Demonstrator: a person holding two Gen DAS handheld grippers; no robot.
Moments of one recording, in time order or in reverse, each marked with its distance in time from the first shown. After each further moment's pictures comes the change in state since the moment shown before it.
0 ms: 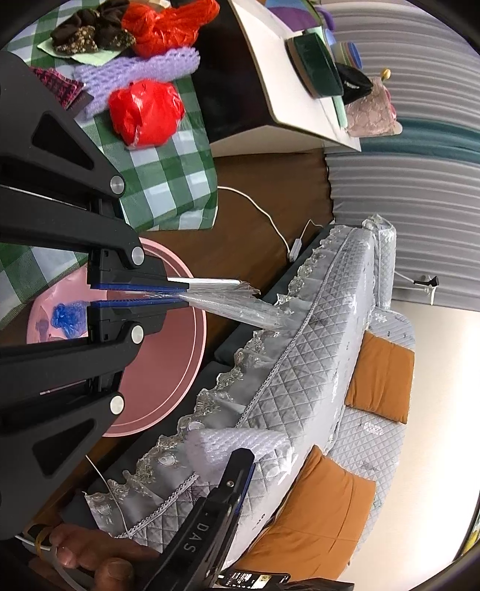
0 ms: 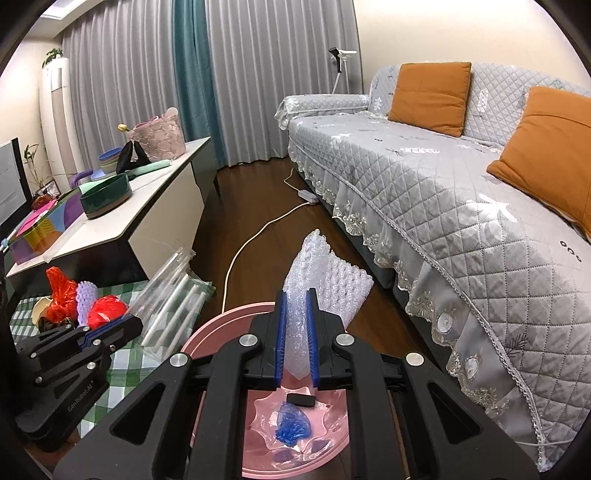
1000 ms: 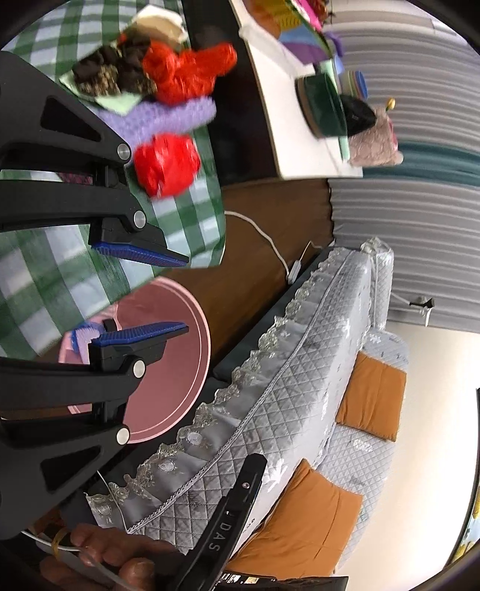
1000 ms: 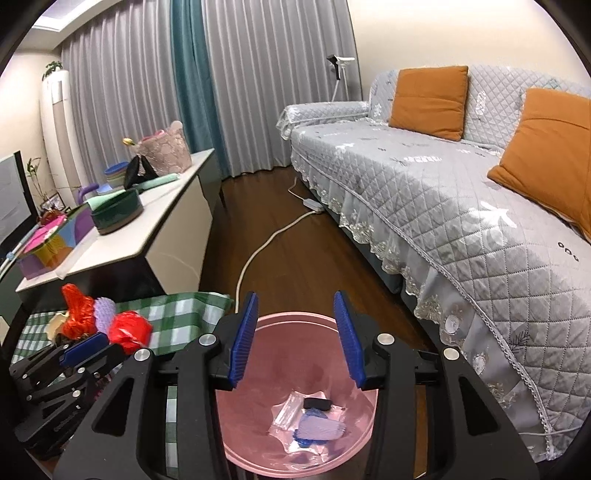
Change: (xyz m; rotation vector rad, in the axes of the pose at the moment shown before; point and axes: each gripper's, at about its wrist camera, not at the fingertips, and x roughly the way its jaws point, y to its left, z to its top) left arm -0.055 0.031 -0.007 -0.048 -0.013 0.070; right arm -0.023 0.020 0.009 0.032 -0.038 0.026
